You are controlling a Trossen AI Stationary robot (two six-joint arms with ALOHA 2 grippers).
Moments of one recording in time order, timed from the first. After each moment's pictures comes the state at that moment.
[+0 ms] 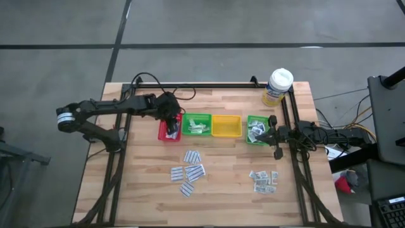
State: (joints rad) left arm 0.36 1.30 0.91 -0.58 0.00 -0.01; right arm 0.02 0.05 0.01 0.01 -0.02 0.02
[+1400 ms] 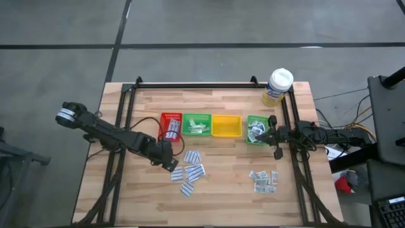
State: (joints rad) left arm -0.32 1.30 0.78 -0.58 -0.01 -1.37; right arm 0.02 0.05 0.01 0.01 -0.02 0.03
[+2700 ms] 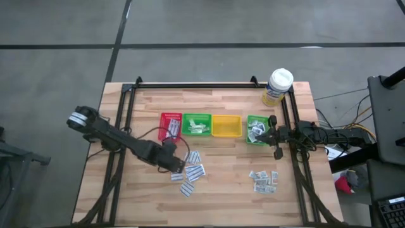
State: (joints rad) left arm -0.38 1.50 0.87 -0.58 -0.22 -1.47; right arm 0.02 0.05 0.01 0.01 -0.02 0.03
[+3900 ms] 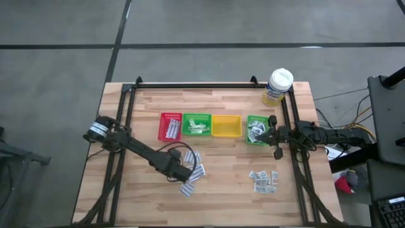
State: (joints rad) left arm -0.42 1.80 1.14 -0.90 -0.08 -1.52; right arm 0.02 0.05 0.01 0.01 -0.02 0.03
